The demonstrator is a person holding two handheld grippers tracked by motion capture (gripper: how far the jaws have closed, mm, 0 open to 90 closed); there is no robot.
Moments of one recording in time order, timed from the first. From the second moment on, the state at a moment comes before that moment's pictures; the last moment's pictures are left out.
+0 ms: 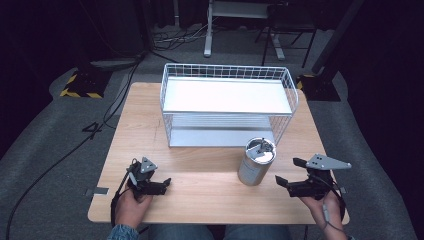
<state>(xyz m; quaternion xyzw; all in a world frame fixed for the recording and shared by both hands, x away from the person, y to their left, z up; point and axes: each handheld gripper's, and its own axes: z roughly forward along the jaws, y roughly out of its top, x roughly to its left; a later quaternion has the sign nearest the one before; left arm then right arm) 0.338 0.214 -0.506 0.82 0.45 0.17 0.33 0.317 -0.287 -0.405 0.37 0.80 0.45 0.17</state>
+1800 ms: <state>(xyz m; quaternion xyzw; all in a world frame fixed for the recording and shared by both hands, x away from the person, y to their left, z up) 0.338 0.214 -0.506 0.82 0.45 0.17 0.33 0.362 -0.214 -0.438 0.34 0.79 0.48 0.18</state>
